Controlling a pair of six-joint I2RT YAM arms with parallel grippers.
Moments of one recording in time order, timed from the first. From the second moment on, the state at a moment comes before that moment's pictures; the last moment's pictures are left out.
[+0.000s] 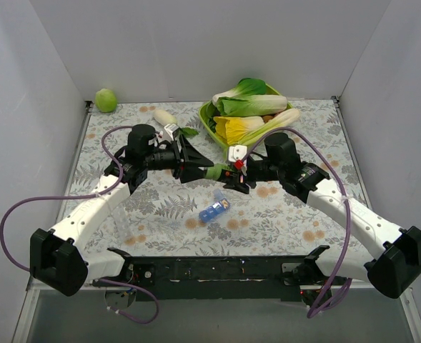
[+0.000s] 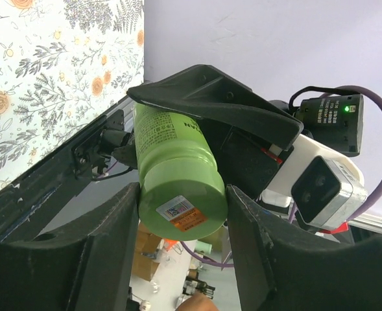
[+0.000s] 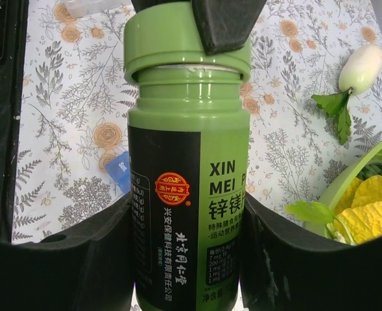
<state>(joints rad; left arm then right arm) -0.43 1.22 1.00 -0.19 0.85 -1.27 0.68 1.18 1.01 -0.32 -0.66 -0.58</state>
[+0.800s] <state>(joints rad) -0.49 1.39 1.20 -0.54 0.81 -1.06 0.76 1.19 1.01 -0.45 -0.48 -0.62</state>
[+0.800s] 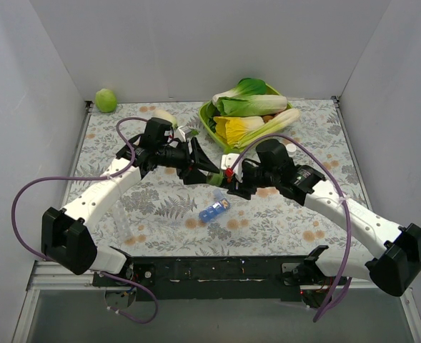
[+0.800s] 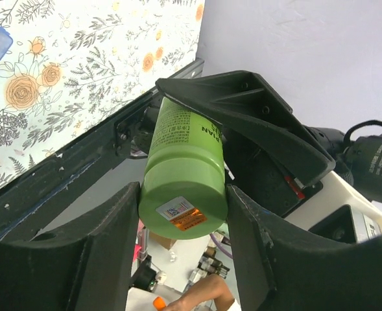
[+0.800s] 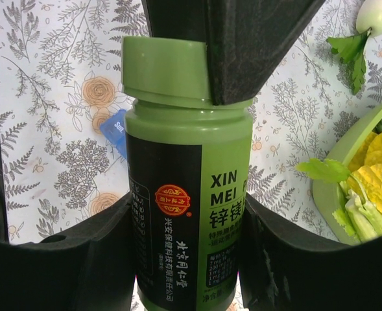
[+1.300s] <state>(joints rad) -0.48 1.39 1.19 -0.52 0.86 -1.06 0.75 1.19 1.02 -0.45 -0.56 -0.43</state>
